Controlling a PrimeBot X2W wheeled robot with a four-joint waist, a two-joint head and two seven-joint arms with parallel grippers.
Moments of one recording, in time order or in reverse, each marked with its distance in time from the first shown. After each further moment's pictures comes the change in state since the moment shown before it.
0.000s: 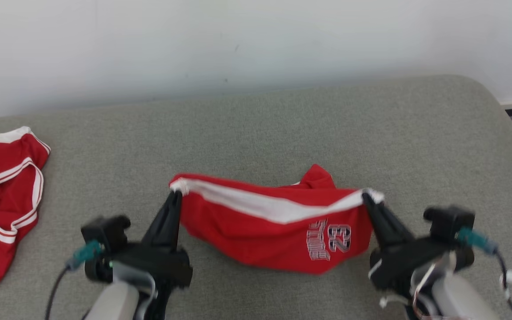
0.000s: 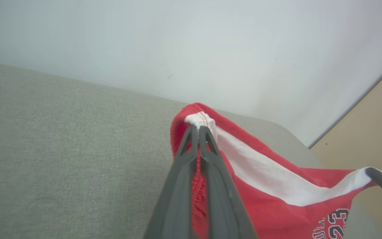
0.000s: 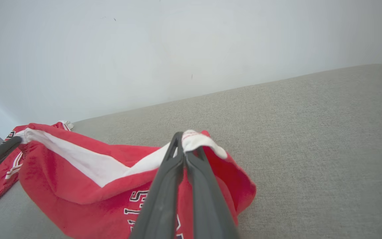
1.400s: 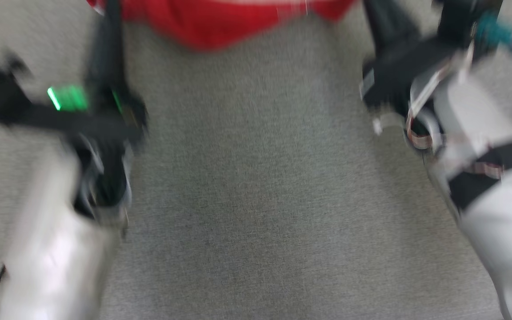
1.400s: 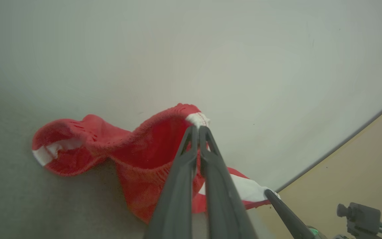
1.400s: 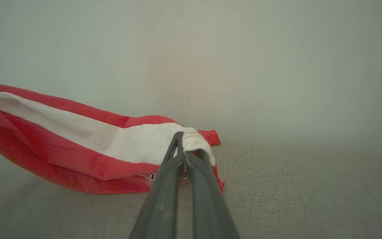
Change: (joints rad) left arm -0.431 0.093 0.008 -0.253 -0.410 0.000 -0.001; right arm -0.811 -0.061 0.229 0.316 0.043 0.000 -0.086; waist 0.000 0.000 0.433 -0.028
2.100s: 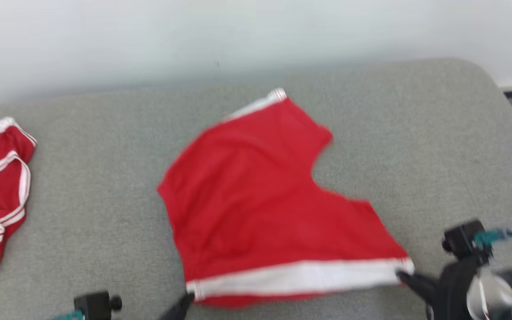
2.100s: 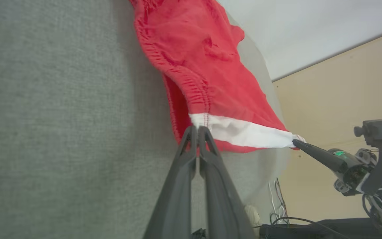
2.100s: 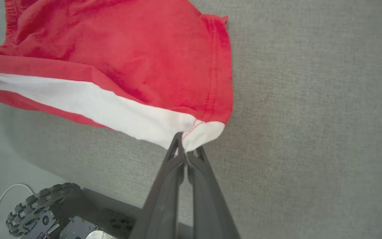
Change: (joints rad) left arm 0.701 0.226 -0.263 -0.161 -0.204 0.049 0.253; right arm 0.907 -0.284 -0.177 -0.591 0.177 0.000 0.769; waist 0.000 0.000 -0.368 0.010
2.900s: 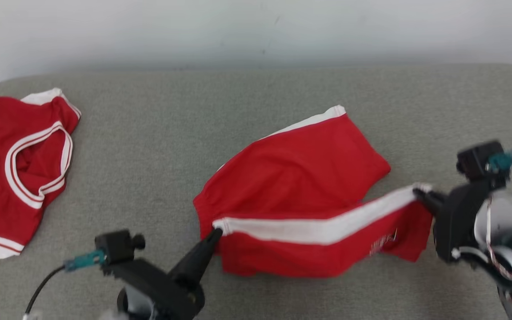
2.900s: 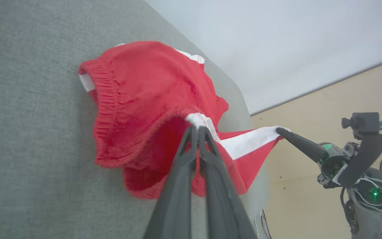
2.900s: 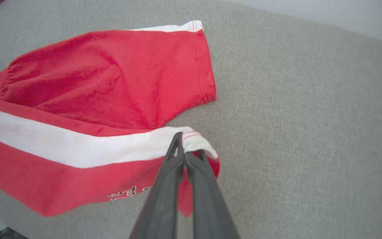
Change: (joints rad) left arm -0.130 -0.078 -0.003 -0.084 -0.042 0.091 0.075; right arm -0.130 0.133 -0.214 -0.136 -0.302 0.000 0.260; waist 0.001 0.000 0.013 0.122
